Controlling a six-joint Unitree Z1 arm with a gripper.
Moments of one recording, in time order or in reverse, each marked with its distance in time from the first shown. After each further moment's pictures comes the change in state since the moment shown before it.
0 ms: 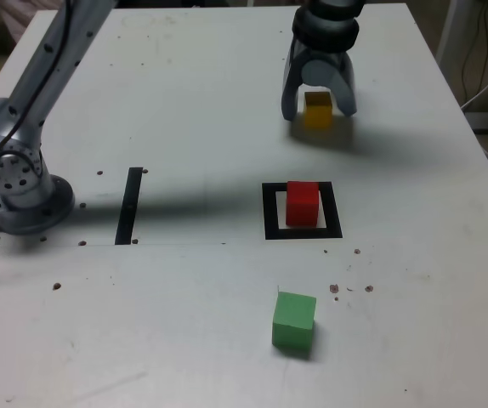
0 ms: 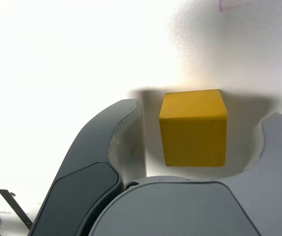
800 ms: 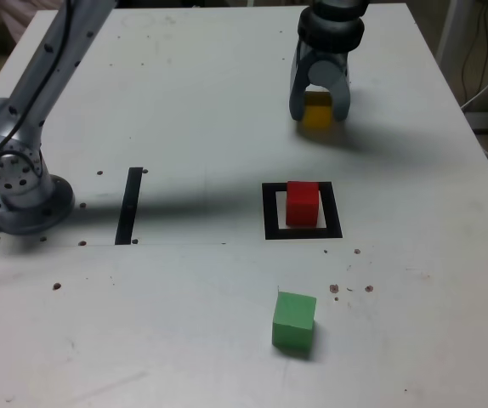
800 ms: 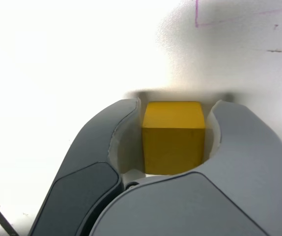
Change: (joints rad) arm 0.001 0.000 0.003 -0.051 0.002 -0.005
